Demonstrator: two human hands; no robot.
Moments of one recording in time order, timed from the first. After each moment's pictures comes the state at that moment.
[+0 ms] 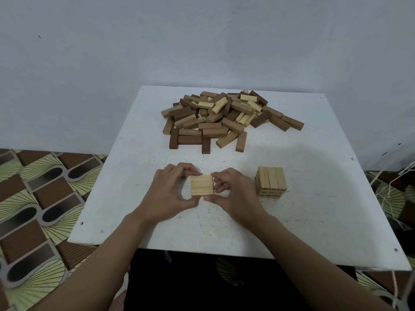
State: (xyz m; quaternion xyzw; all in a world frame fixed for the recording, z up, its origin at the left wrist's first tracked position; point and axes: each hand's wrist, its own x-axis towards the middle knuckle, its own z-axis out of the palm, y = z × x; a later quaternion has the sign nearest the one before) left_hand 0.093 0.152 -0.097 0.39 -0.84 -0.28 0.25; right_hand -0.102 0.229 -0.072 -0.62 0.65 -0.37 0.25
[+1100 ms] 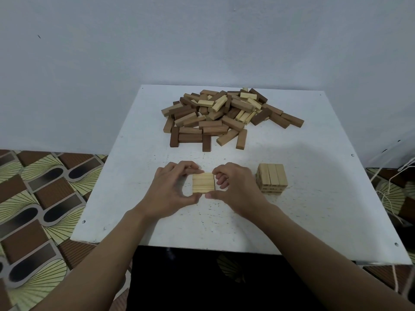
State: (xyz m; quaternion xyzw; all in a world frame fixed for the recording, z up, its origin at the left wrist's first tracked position) left_hand 0.096 0.148 -0.098 0.38 -0.85 -0.27 0.23; right_hand -0.104 0.220 -0.061 -0.64 0.68 -0.28 0.25
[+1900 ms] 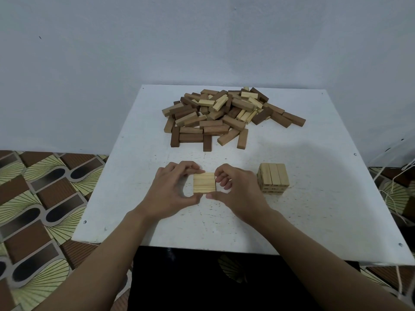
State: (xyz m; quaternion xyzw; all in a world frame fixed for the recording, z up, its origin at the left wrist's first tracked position) left_hand 0.095 0.148 -0.102 0.38 -0.86 -0.26 0.24; right_hand -0.104 0.228 -0.073 -0.64 0.67 -0.32 0.22
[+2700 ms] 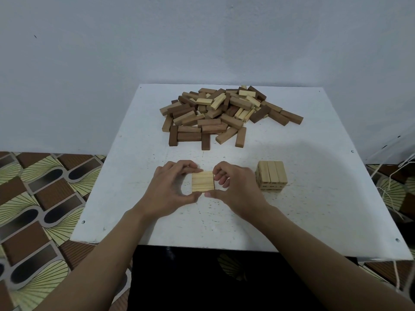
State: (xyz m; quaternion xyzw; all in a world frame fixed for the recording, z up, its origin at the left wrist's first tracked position) left_hand 0.098 0.146 -0.103 0.38 -0.85 -0.27 0.23; right_hand -0.103 0.227 -0.070 -0.63 0.67 -0.32 0.22
